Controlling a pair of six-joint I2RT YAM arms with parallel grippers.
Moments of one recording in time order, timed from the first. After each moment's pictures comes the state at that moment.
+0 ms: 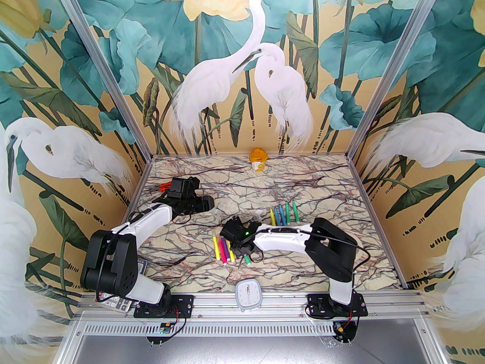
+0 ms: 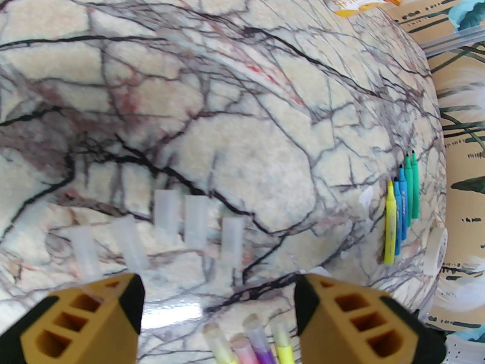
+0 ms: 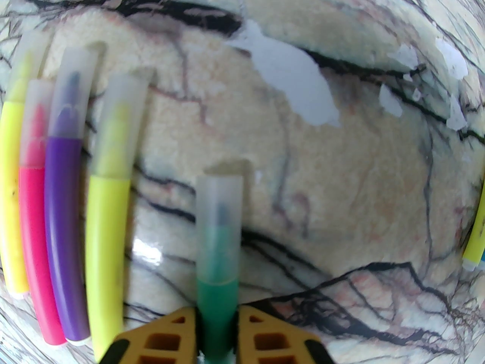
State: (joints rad) left arm -0.17 1.51 0.90 -0.32 0.33 -0.35; right arm 1.07 1.88 1.15 -0.54 0.16 0.61
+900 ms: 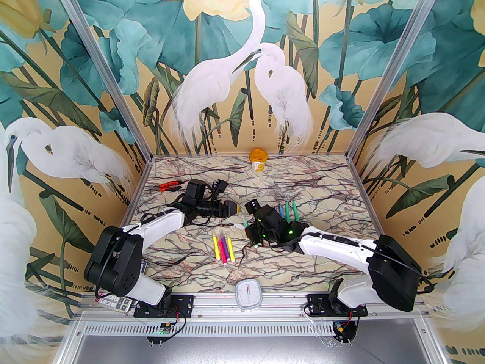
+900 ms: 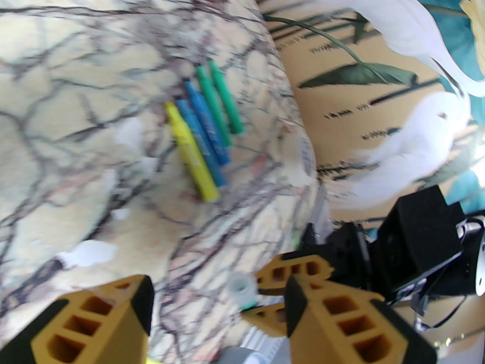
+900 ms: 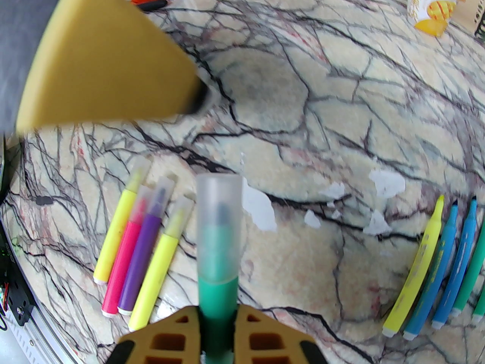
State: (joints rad) left arm -0.39 1.54 0.86 -0.04 0.87 -0.50; right arm 0.90 1.43 0.81 -0.14 -0.03 0.37
